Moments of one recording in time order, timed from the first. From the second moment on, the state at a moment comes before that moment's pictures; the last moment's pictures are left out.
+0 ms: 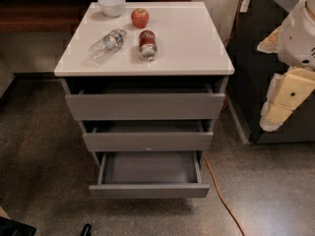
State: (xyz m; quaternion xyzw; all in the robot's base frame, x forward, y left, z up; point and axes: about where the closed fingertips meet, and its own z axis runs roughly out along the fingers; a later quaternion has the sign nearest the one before) arm 0.438 -0.217 0.976 -0.60 0.78 -0.03 0.16
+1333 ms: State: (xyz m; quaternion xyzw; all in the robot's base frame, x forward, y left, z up) arm 0.444 -0.155 0.865 -0.62 0.76 0.04 0.18
